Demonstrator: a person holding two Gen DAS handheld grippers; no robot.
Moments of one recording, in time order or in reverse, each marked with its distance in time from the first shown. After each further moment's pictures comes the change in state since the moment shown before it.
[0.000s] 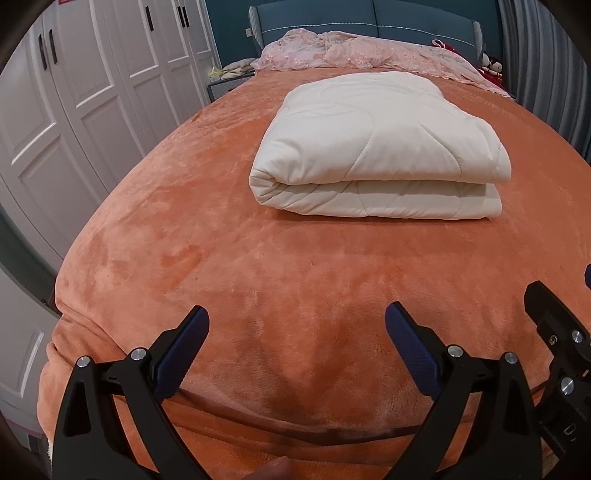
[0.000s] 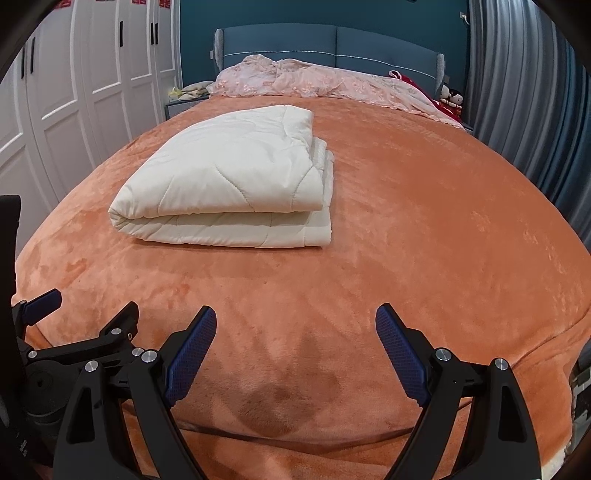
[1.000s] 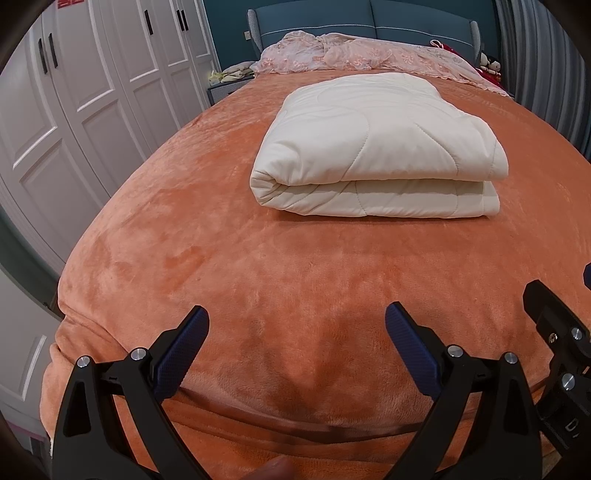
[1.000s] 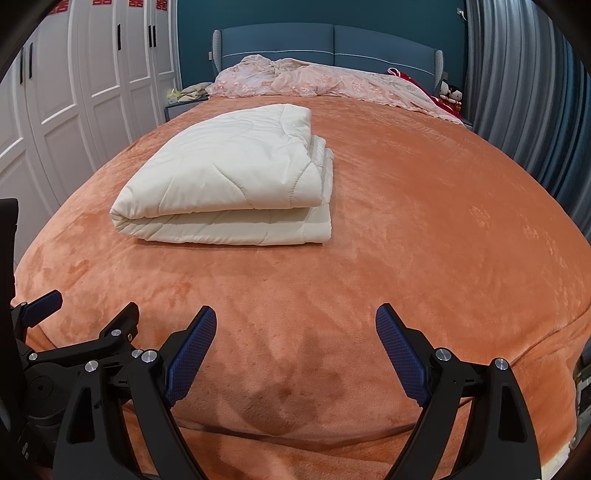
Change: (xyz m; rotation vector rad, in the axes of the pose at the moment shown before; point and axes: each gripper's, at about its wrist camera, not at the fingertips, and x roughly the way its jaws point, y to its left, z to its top) left arm -0.002 0.000 -0.001 0.007 -0.008 0.006; right arm -0.001 -0.004 -0.001 0.009 0.003 0.012
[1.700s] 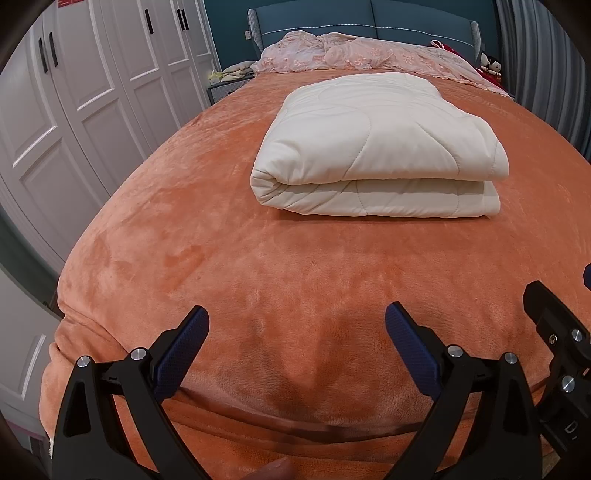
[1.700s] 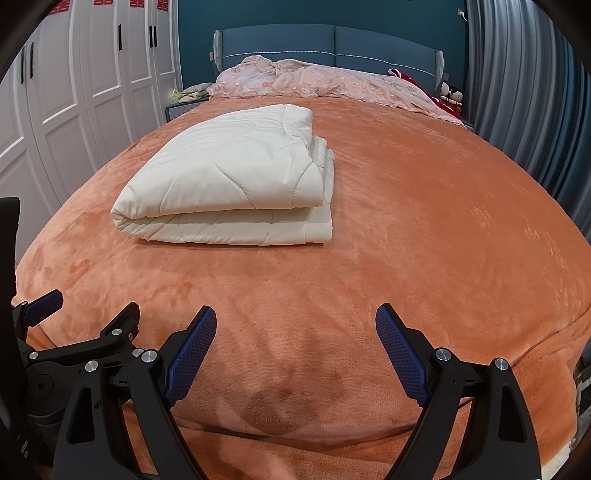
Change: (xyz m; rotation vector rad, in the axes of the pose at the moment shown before) left arm 0.001 0.001 0.000 0.000 0.001 -0.001; right arm -0.001 0.002 -0.001 0.002 0.000 0.000
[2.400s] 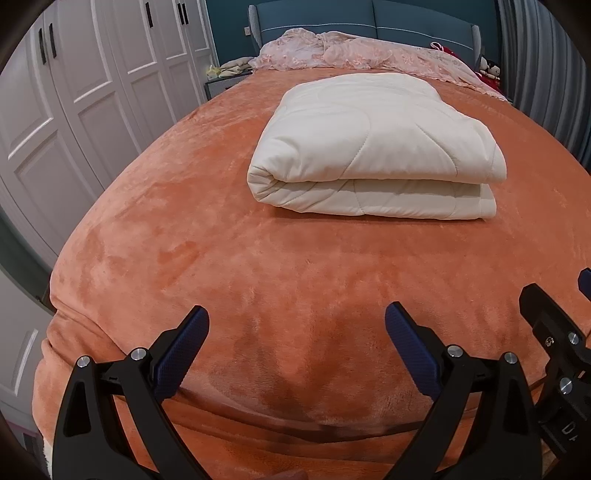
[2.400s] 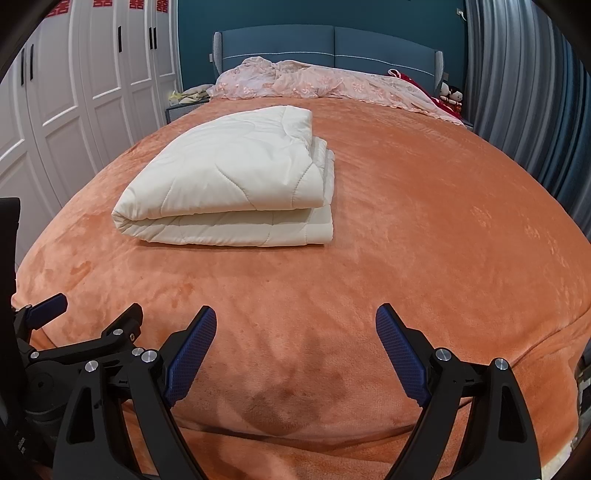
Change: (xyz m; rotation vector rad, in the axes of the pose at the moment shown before) left arm 0.002 0.005 0.000 -0.022 0.010 -0.037; right arm -0.002 0.004 0.000 0.001 -0.006 0.000
